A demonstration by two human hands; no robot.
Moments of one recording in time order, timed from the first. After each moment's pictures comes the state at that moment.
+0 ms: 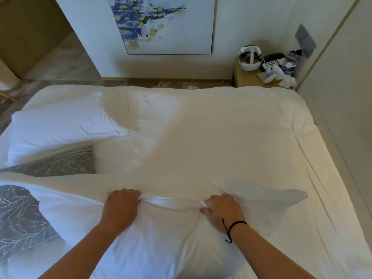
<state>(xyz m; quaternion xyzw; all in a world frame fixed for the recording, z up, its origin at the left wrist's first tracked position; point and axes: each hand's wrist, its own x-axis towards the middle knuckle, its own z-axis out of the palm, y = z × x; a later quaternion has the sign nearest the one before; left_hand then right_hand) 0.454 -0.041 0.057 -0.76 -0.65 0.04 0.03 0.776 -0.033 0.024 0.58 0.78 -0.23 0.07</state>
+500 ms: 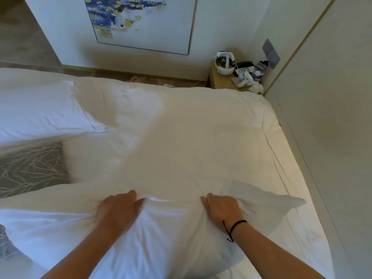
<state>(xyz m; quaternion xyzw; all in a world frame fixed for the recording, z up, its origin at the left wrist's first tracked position) 0.429 -0.049 0.033 -0.76 -0.65 0.02 -0.03 0.752 -0.066 0.051 0.65 0.74 -0.16 0.09</state>
